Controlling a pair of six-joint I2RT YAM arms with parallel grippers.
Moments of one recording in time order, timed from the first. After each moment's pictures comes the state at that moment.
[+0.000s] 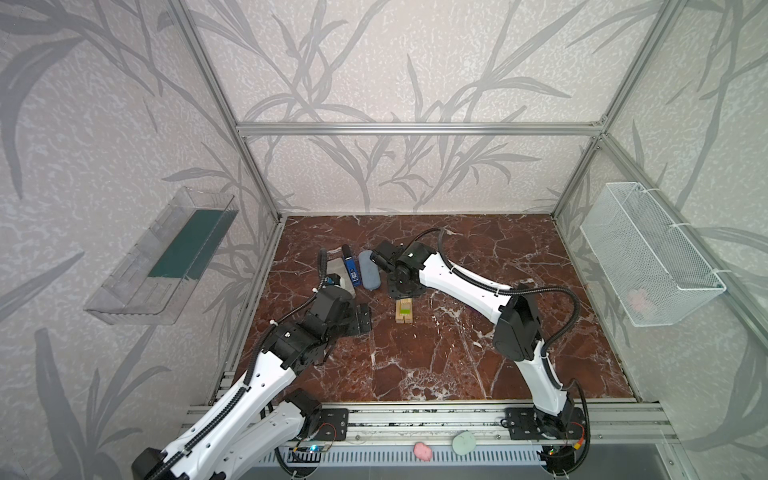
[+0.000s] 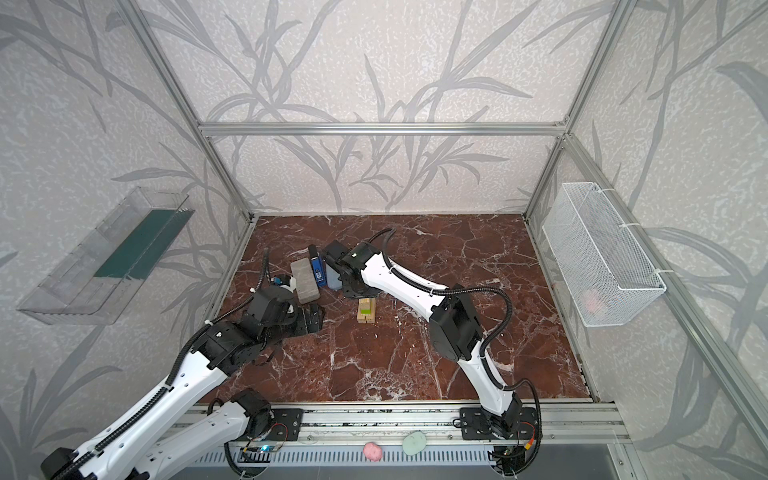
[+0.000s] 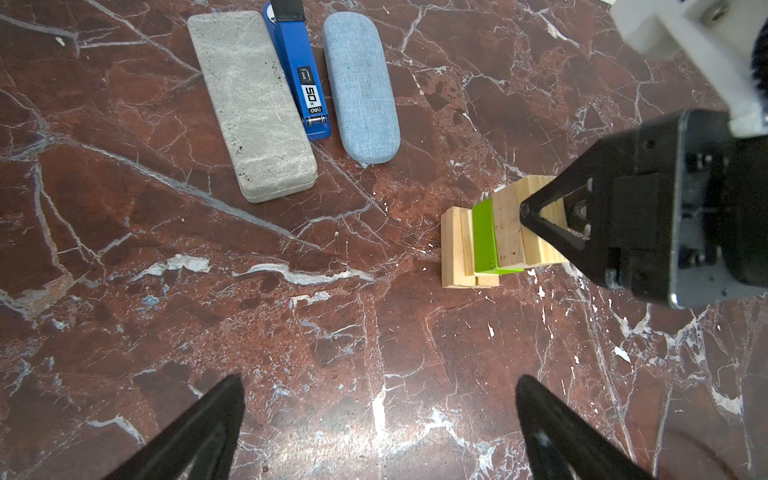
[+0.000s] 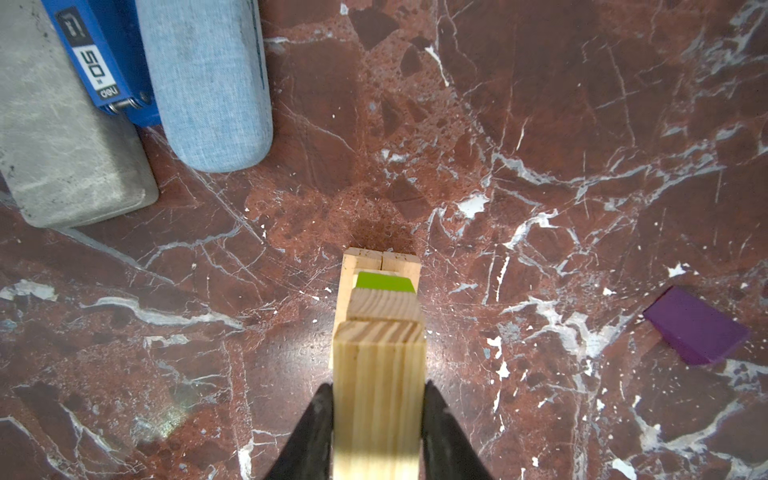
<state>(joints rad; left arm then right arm) -0.56 0.83 0.78 -0.80 -0.17 -0.63 0.91 2.21 2.11 -1.22 0.20 0.80</state>
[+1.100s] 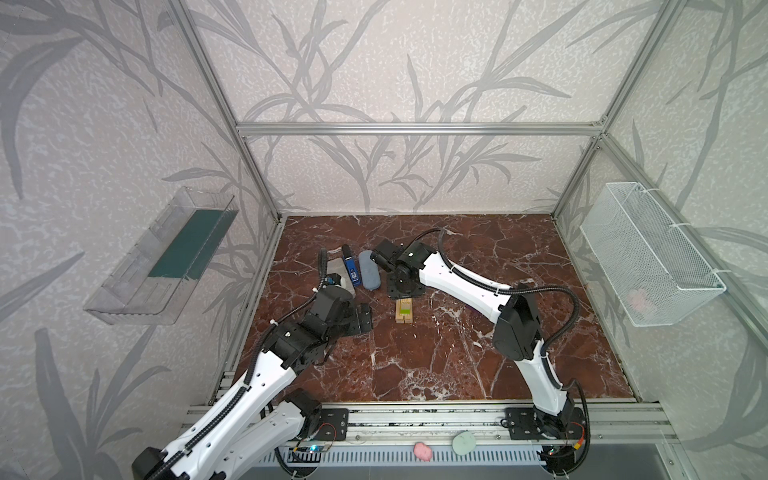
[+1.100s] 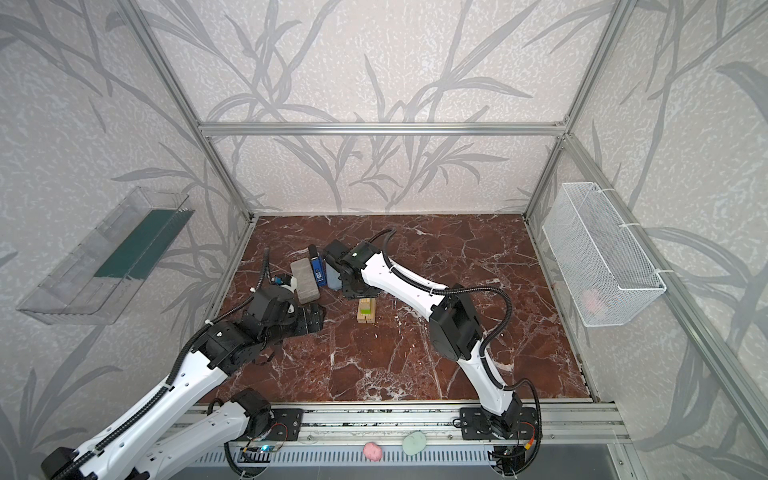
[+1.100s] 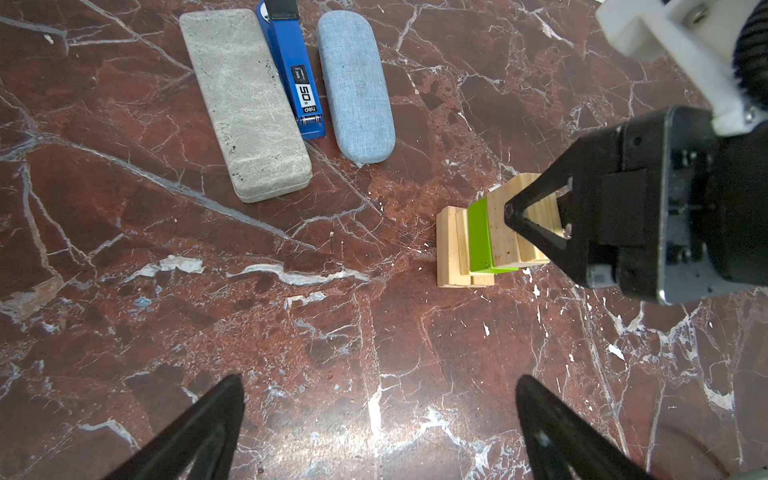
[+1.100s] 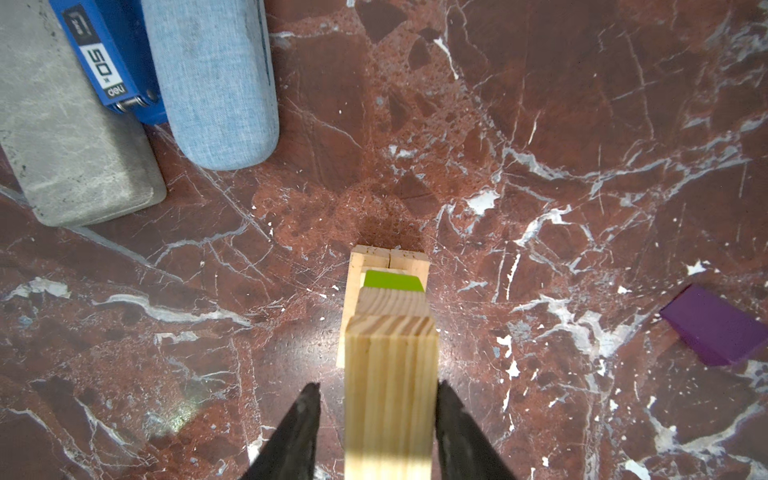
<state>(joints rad) -0.55 0.83 0.78 -0.79 -0.16 -0.63 0.91 2.21 2.11 -1.21 0.17 0.81</state>
